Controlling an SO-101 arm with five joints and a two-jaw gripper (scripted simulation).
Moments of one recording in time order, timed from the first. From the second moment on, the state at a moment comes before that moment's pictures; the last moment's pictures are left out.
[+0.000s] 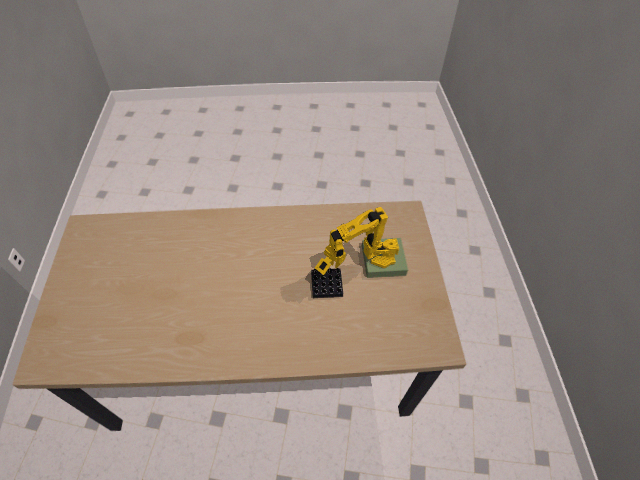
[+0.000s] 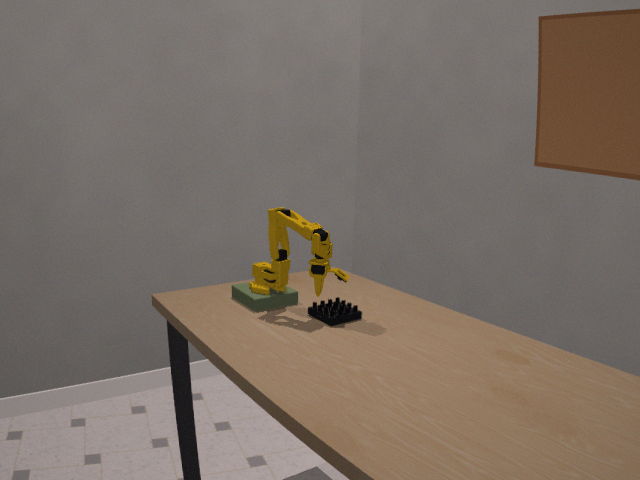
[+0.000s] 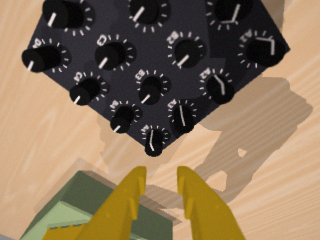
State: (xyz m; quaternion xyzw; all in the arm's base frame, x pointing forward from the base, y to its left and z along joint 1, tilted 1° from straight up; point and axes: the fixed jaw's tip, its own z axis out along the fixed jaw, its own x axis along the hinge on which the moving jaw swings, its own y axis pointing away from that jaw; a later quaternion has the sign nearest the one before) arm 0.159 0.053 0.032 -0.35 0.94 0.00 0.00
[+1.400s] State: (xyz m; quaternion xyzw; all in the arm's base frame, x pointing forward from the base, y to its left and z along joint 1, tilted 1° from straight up) arm 0.157 0.043 0.032 -0.86 0.50 0.00 0.00
